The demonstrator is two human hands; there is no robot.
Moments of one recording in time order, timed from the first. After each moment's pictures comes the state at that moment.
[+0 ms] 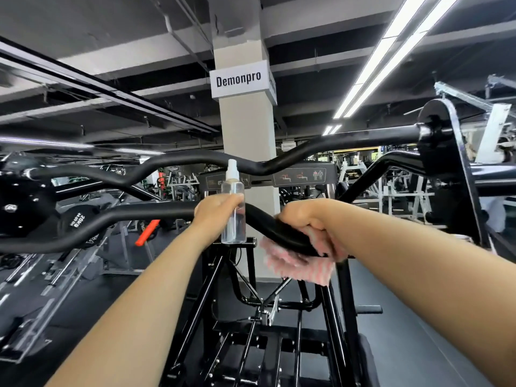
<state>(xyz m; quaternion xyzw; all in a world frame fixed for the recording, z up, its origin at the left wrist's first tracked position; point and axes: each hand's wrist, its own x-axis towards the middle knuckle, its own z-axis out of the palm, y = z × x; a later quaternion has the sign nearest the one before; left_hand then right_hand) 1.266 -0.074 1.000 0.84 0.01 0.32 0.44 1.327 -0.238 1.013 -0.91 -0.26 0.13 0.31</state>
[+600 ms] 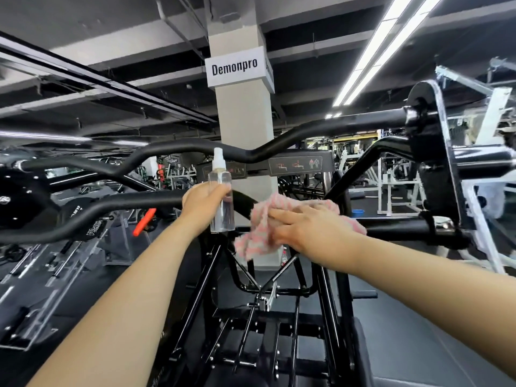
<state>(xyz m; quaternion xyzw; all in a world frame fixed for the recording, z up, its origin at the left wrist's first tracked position) 1.268 -0.075 0.994 0.85 0.00 0.37 0.37 1.297 -0.295 0.962 -0.80 -0.47 -0.34 -0.12</state>
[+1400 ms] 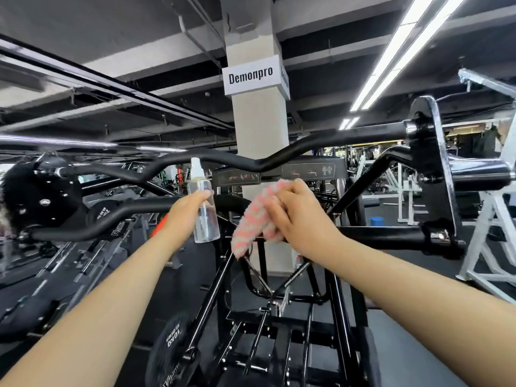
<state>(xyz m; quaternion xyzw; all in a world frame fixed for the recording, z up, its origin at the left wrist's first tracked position) 1.218 -0.064 0.999 0.79 0.06 0.35 0.50 1.267 -0.278 0.981 -0.77 -0.43 -0.29 0.38</state>
